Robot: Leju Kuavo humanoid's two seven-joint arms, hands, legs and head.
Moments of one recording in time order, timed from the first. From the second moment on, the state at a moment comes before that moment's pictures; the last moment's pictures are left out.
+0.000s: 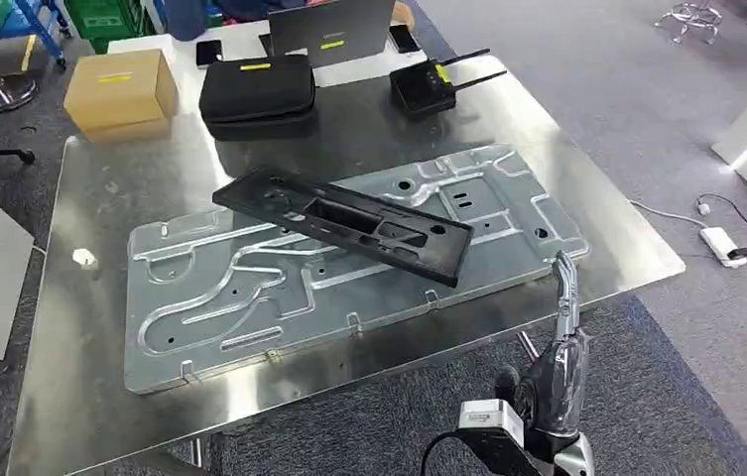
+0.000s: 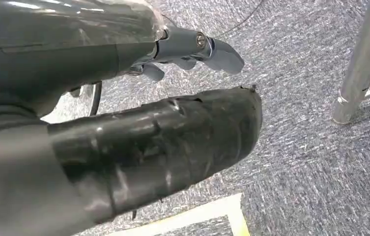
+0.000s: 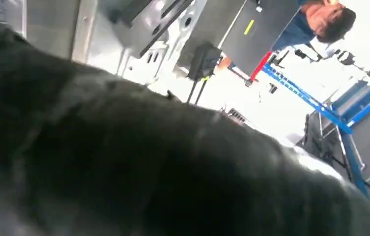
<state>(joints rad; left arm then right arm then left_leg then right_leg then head) -0.06 -0.19 0.91 -0.21 -1.19 0.42 -0.15 0.12 0.05 0.38 -1.76 0.70 -0.57 -0.44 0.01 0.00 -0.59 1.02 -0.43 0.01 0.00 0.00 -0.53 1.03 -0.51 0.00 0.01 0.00</state>
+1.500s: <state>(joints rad) -0.06 -0.19 0.94 -0.21 -1.22 0.42 -0.16 0.13 0.12 -0.12 -1.52 0.33 -0.31 -0.51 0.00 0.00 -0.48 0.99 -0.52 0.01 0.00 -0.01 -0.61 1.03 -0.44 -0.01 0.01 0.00</state>
